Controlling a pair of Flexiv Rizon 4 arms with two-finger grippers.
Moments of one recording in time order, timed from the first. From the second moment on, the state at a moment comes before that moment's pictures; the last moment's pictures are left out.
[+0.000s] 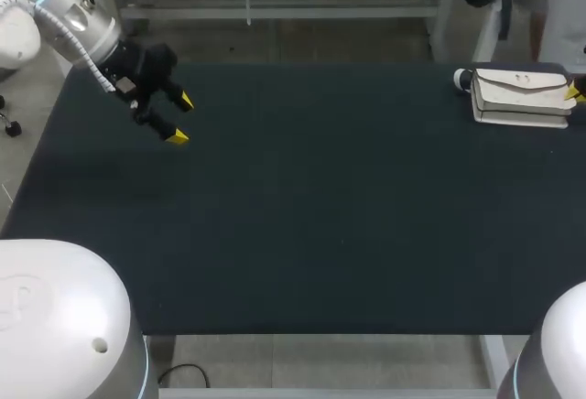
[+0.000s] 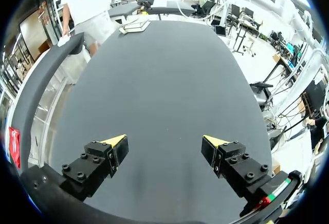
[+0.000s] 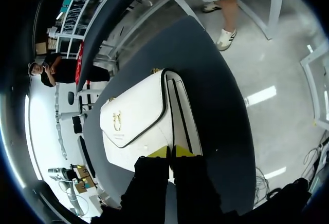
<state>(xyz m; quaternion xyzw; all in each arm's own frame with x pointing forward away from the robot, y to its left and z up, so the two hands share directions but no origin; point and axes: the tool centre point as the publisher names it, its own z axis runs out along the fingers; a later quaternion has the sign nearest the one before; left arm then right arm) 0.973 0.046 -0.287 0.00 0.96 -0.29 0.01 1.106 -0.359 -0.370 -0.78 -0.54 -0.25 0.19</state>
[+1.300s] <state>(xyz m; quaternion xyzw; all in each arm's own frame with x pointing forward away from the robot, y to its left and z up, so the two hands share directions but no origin) 0.973 0.046 -0.288 0.00 0.96 -0.29 0.01 1.046 -0.251 -0.350 -0.65 -0.64 -0.28 0.31</state>
